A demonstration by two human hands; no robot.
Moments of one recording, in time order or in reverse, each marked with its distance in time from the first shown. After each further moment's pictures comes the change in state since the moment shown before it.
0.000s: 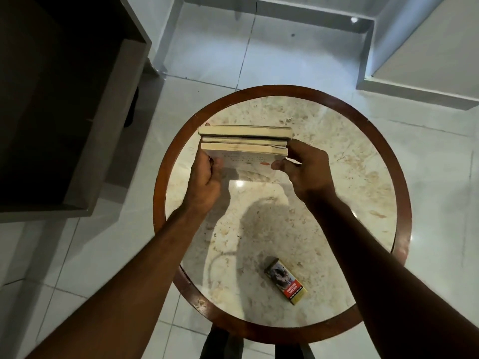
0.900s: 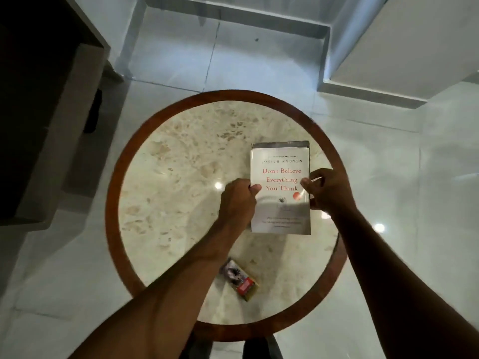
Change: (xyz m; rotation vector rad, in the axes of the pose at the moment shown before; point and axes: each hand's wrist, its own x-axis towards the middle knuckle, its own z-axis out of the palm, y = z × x) left_hand -0.024 0.023 0.099 0.460 -0.178 -0.299; right_hand -0.024 0.051 -0.073 -0.164 0.084 0.616
